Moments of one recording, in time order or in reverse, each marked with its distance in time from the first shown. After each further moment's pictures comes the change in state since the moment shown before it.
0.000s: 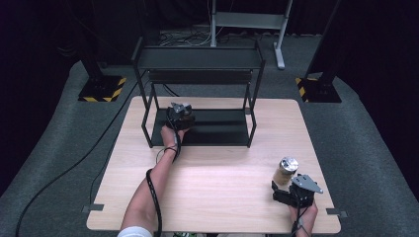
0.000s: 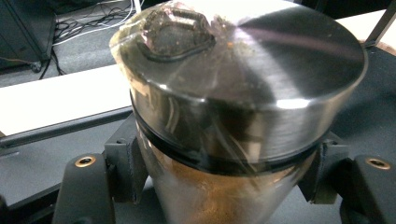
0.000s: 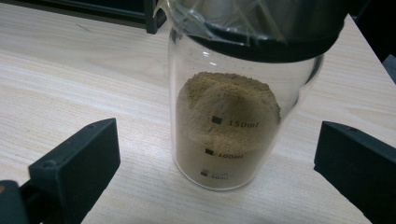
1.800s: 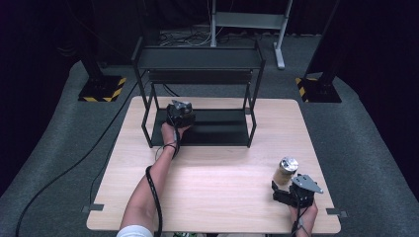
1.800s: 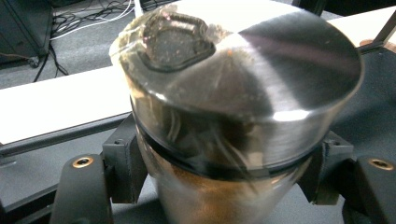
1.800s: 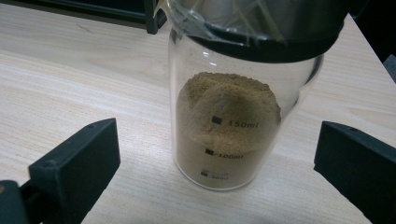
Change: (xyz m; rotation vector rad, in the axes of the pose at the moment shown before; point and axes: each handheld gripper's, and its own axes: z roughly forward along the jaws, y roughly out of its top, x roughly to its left) left arm 0.005 0.013 0.006 0.034 -0.015 0.001; right arm -0.001 0.000 0.000 0.000 0.003 0.001
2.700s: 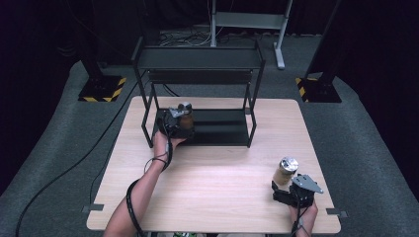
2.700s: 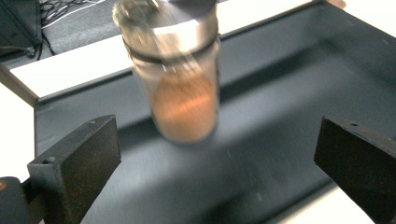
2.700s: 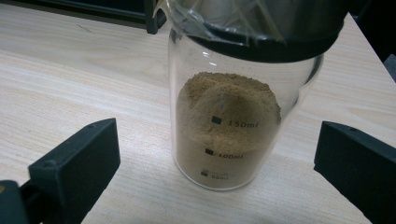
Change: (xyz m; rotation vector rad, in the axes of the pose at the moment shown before) left arm -0.020 0.003 -0.085 0.108 -0.029 0.099; right arm 0.000 0.000 0.000 0.000 0.000 0.002
